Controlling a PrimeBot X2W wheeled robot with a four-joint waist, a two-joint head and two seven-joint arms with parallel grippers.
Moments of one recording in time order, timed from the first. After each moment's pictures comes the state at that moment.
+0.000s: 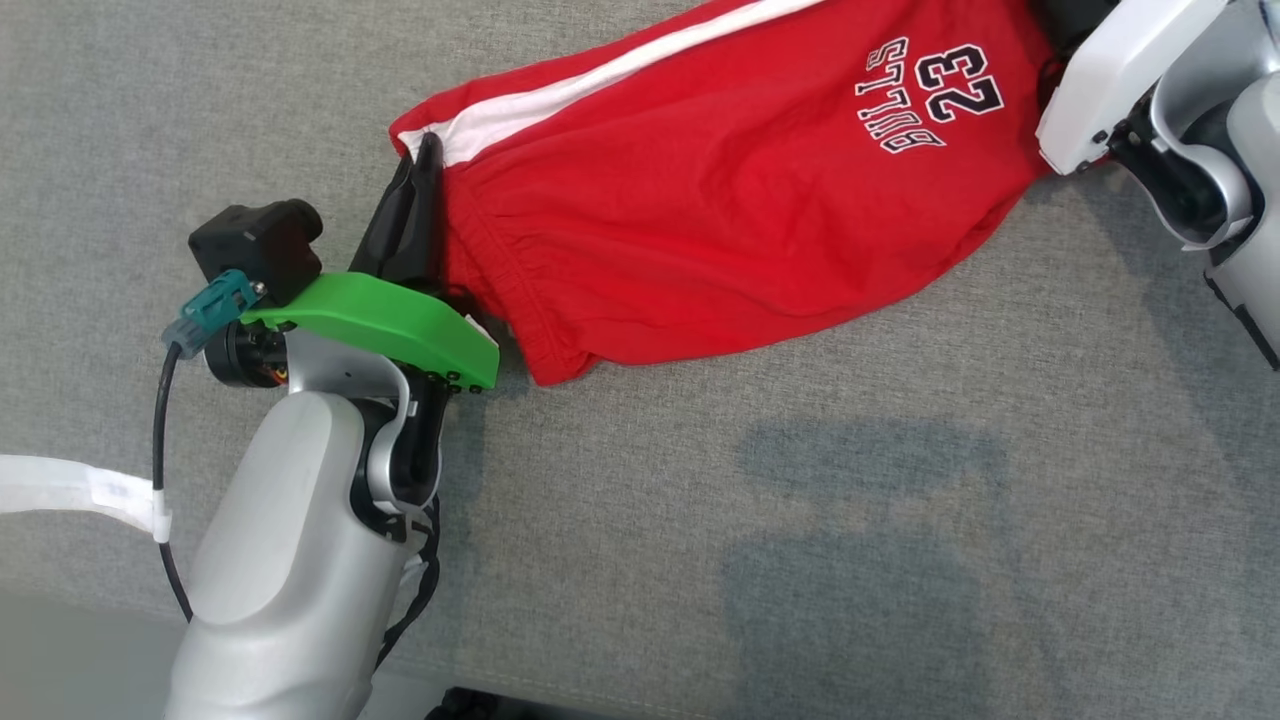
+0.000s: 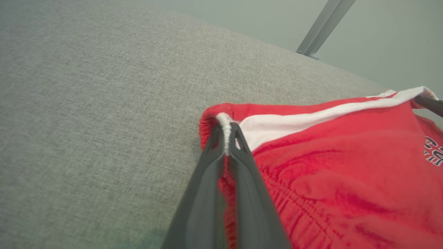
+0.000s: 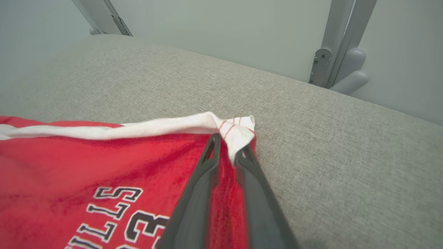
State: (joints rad) left arm -0.59 0.10 -0.33 0.28 -0.62 0.07 -0.06; right arm -1.11 -0.55 0.71 0.50 0.80 0.13 0.08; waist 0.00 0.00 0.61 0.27
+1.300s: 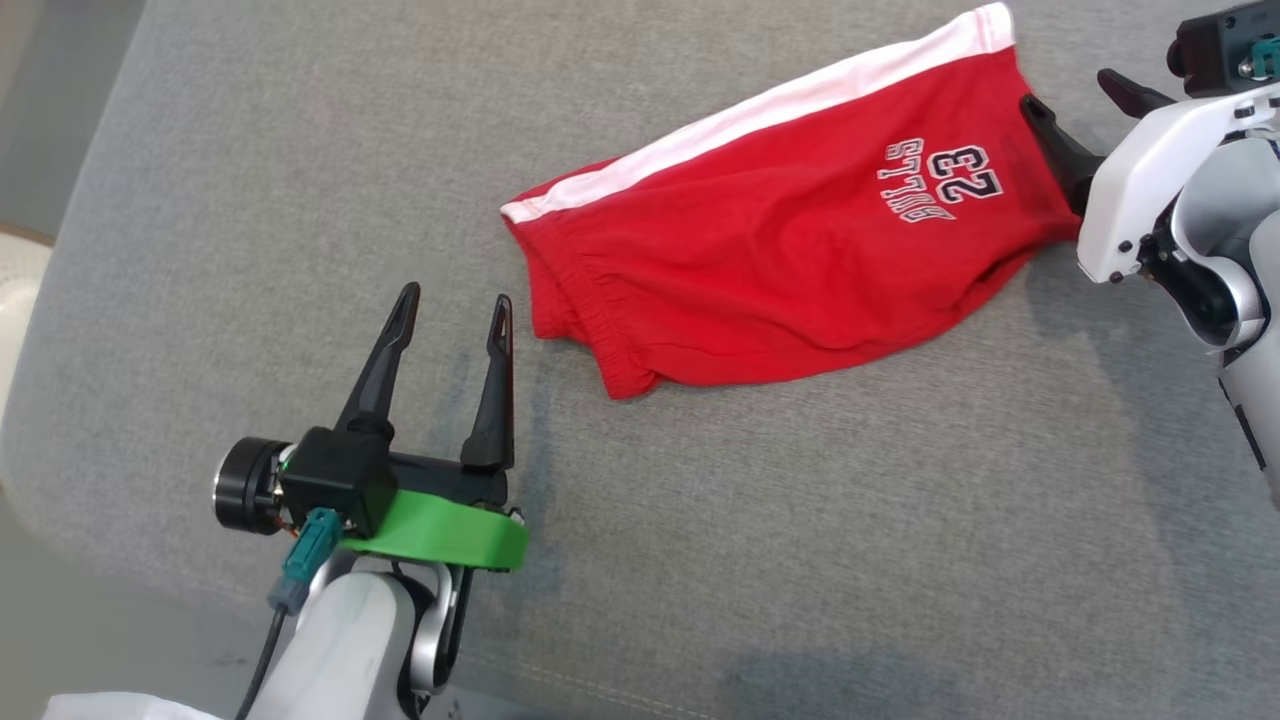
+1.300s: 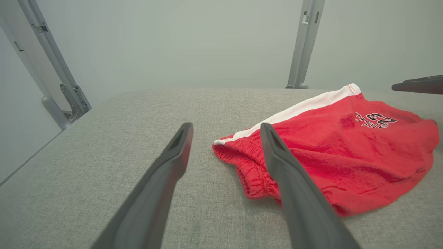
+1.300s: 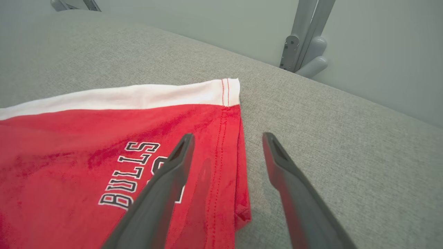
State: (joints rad) left arm -0.29 0.16 -0.41 0.09 -0.31 0.13 -0.26; right arm -0.83 -0.48 0.35 0.46 0.52 0.13 0.32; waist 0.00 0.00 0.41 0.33
